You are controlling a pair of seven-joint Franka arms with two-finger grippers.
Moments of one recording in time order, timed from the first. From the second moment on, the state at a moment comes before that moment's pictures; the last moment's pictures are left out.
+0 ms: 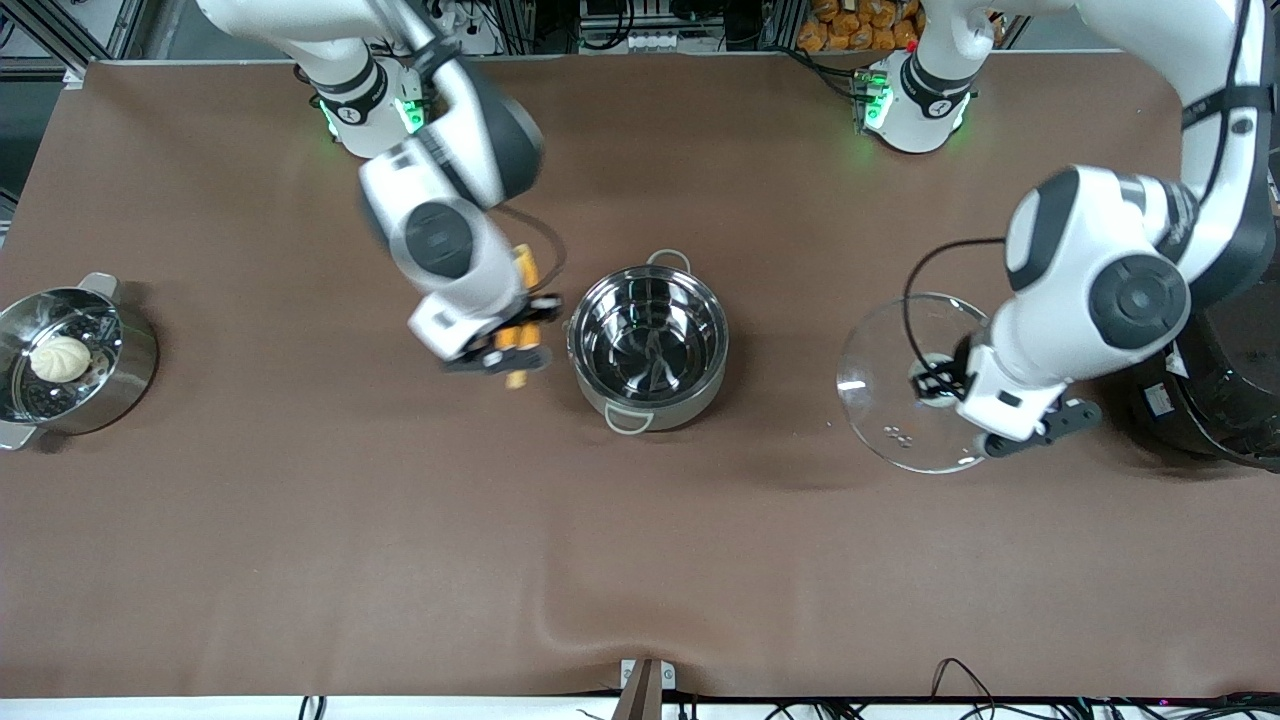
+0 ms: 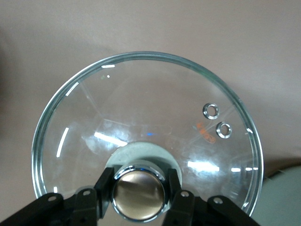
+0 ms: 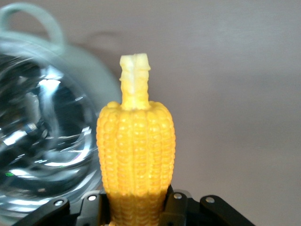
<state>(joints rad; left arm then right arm) -0.17 0.38 -0.05 -1.61 0.02 1.85 -0.49 0.57 0.42 0.08 -1.59 0.08 1.86 0.56</state>
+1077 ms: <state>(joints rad) -0.04 0.45 -0.05 -2.00 0.10 2.37 -0.34 0.69 0.72 0.07 -1.25 0.03 1.85 0.65</state>
